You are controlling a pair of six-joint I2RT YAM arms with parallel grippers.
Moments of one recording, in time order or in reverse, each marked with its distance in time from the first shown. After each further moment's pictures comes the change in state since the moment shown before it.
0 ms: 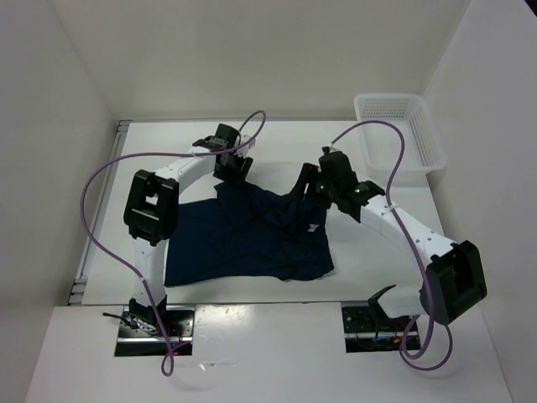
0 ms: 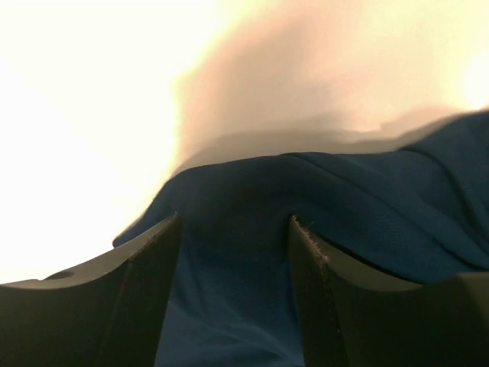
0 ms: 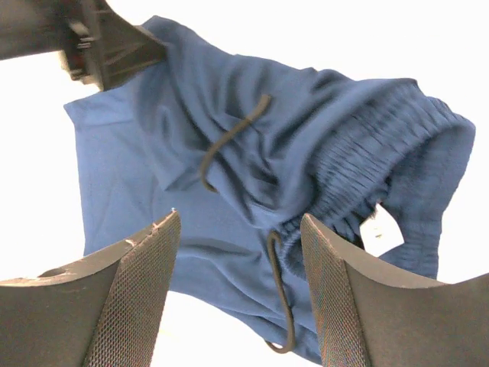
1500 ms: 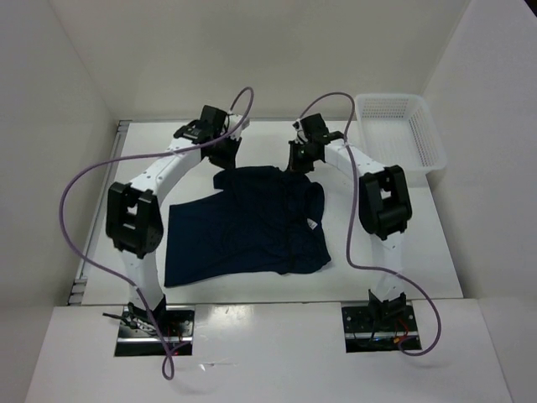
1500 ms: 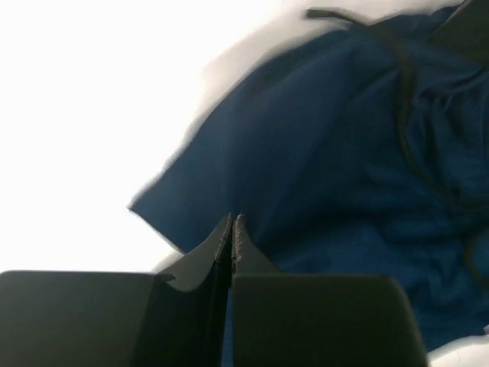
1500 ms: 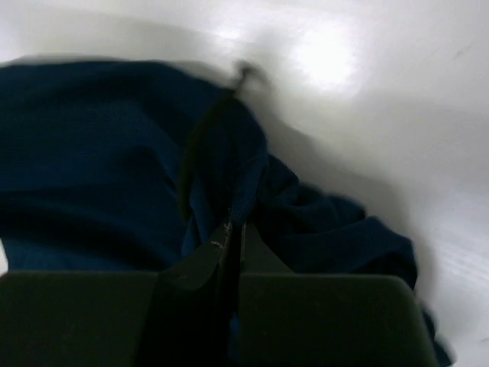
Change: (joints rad) left arm 0.031 -0.112 0.134 -0.103 0.077 0.000; right arm -0.169 0.843 0.750 -0.192 -0.262 -0.332
